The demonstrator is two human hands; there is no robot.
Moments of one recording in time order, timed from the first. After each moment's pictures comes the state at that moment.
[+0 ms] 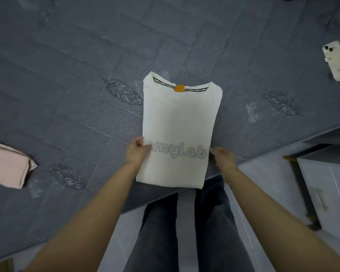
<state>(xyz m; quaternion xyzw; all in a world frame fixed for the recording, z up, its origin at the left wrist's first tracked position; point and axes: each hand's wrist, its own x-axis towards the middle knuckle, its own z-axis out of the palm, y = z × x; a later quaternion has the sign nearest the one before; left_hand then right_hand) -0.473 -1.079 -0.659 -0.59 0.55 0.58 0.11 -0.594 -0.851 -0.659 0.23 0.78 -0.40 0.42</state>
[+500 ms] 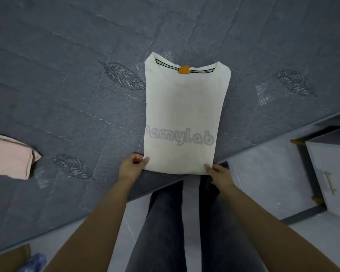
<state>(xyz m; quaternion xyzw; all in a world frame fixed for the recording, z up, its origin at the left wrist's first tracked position) -0.381 -1.069 -0.687 -0.57 0.61 0.52 0.19 -0.499 -0.820 -0.678 0.28 0.74 -0.40 0.46</state>
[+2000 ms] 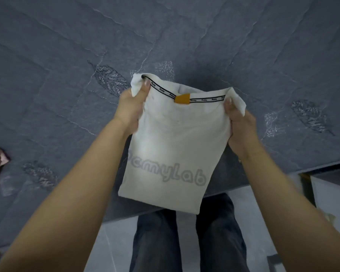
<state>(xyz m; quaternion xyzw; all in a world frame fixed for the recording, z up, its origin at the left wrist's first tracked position) -0.586 -1.134 -0.676 -0.51 0.49 0.70 -0.03 -0.703 -0.907 -0.670 0.17 0.65 -0.65 0.35</state>
